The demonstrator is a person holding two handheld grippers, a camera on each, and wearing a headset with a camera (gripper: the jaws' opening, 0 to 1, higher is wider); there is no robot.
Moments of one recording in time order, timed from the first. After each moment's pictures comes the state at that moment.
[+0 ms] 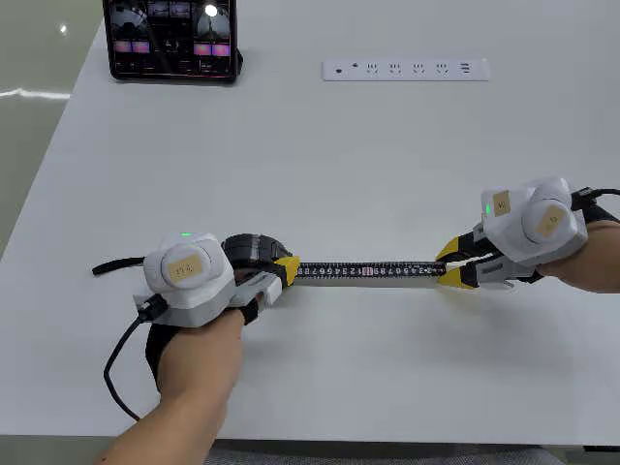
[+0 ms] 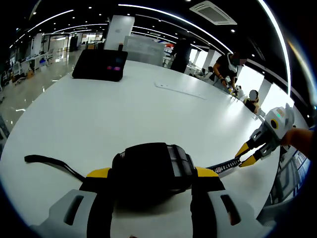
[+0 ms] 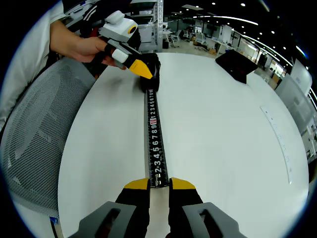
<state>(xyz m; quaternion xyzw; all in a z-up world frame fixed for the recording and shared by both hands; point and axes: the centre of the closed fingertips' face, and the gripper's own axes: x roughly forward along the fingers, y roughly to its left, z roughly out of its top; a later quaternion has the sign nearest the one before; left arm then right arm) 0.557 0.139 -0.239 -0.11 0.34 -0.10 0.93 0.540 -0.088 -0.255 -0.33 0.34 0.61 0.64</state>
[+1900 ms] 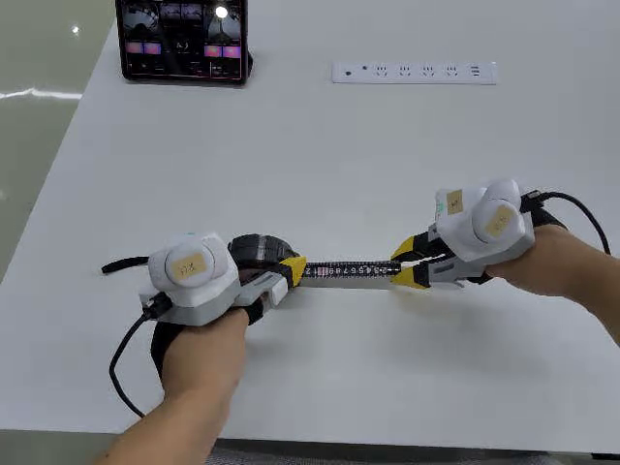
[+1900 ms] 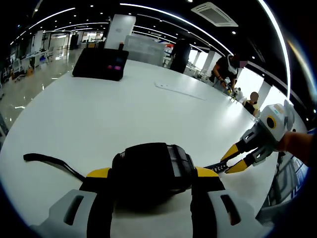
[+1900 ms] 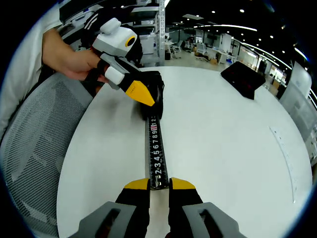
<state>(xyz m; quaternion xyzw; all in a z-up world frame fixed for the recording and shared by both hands) 0.557 0.140 -0.238 -0.12 0.34 -0.10 0.93 0.541 -0.017 -0.252 -0.29 0.31 0.63 0.65</state>
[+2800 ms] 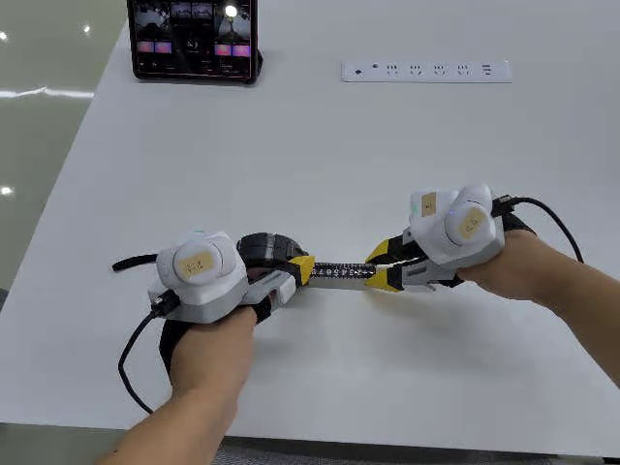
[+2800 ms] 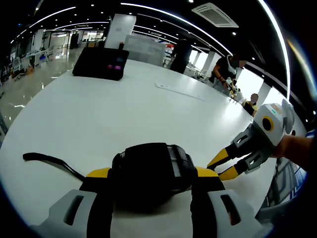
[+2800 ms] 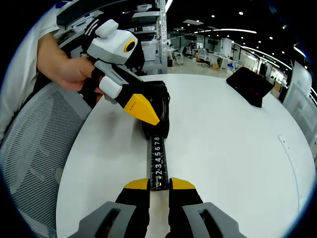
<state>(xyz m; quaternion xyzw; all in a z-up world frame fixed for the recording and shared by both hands) 0.557 0.140 -0.239 -0.12 0.34 -0.10 0.93 0.537 0.026 -0.256 -0.26 0.29 0.65 0.65</state>
